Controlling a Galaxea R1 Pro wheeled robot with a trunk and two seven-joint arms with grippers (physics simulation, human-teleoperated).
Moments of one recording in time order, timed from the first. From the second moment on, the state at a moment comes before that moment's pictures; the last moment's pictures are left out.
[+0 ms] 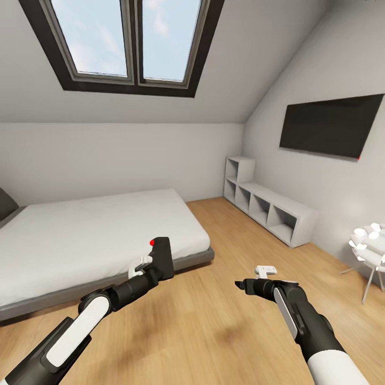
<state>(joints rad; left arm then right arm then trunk) -0.41 0.30 -0.48 -1.46 1.28 0.46 0.23 -0.53 -0.06 -0.02 -1.02 -0.08 0.69 0.26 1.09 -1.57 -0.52</state>
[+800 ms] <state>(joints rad) -0.41 0.30 -0.48 -1.46 1.28 0.46 0.23 -0.53 -0.06 -0.02 -1.02 -0.07 0.69 0.26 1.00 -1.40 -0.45</state>
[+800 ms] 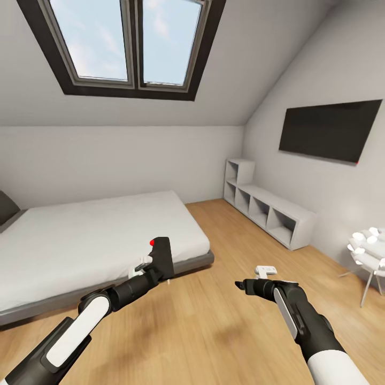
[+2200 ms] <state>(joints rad) -0.41 0.30 -0.48 -1.46 1.28 0.46 0.23 -0.53 -0.06 -0.02 -1.03 -0.07 0.69 0.26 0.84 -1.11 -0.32</state>
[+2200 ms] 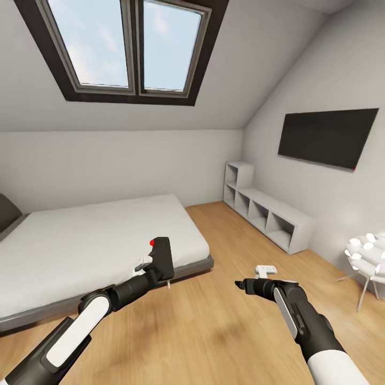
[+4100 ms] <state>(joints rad) -0.41 0.30 -0.48 -1.46 1.27 0.46 0.25 -0.53 -0.06 -0.02 -1.02 -0.08 0.69 0.26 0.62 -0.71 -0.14</state>
